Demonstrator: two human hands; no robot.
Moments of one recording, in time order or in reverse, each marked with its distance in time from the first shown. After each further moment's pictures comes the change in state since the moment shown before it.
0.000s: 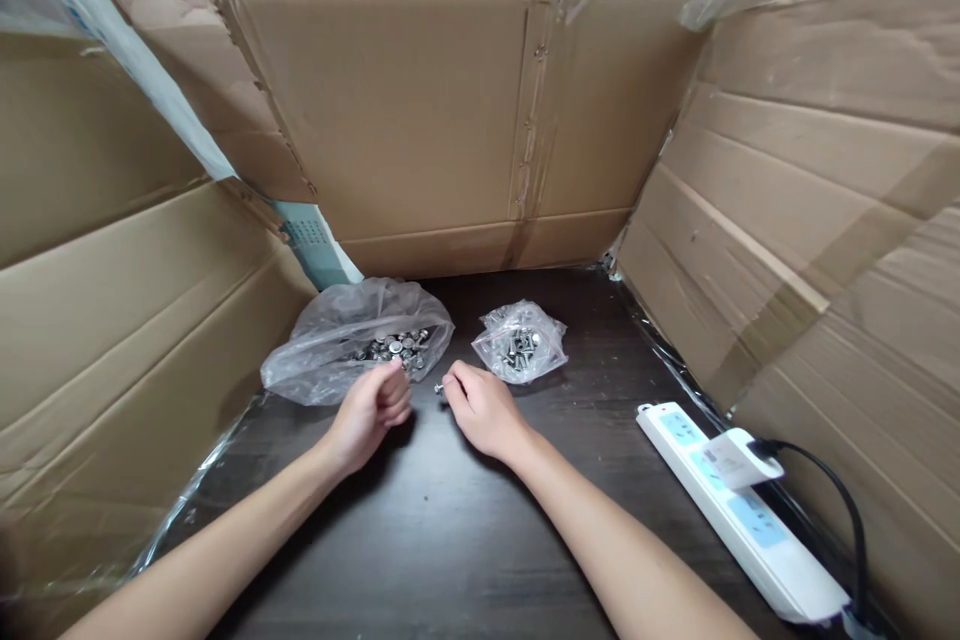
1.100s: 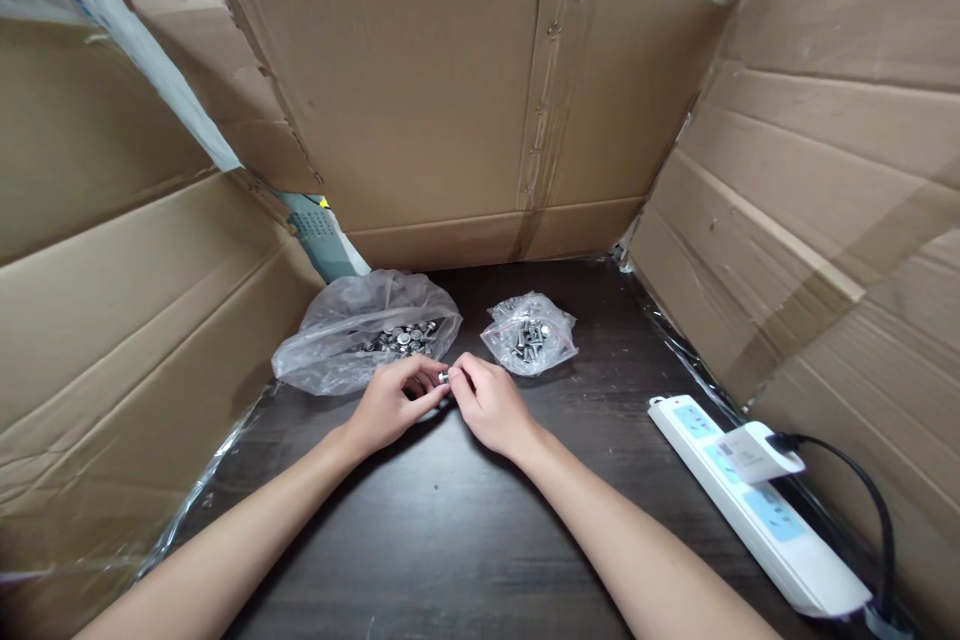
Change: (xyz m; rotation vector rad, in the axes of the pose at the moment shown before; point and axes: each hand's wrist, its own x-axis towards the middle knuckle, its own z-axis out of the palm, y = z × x) left_hand 0.014 -0.022 -0.019 0.833 -0.126 0.512; right_hand -0.005 -0.003 0.004 0.105 0.059 -0.039
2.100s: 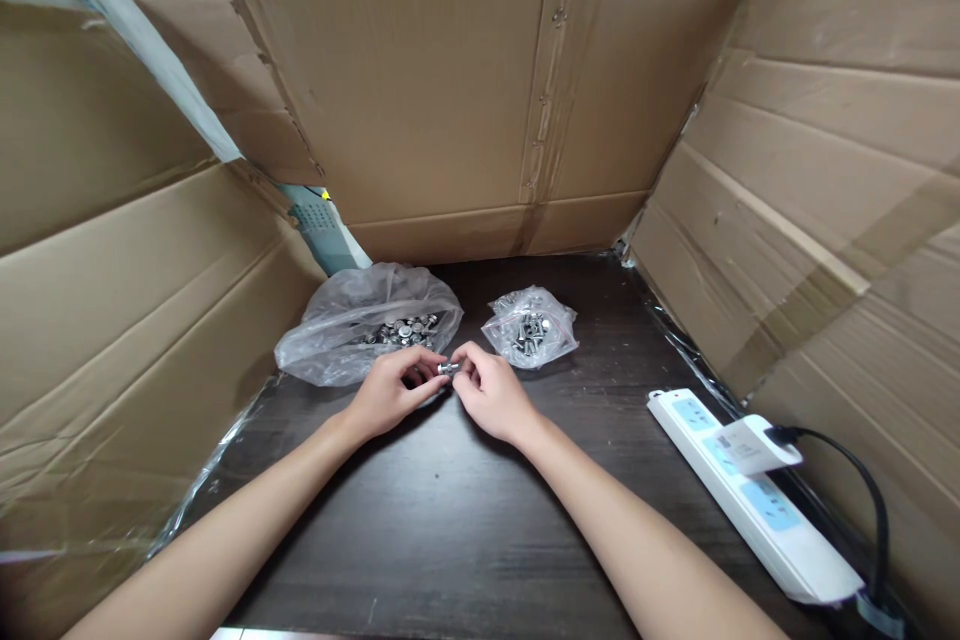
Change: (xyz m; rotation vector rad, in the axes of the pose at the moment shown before) left_hand 0.000 -0.004 -0.006 0.010 -0.036 -0.013; right_hand 0.003 -0.003 -0.005 0.103 -0.048 0.111
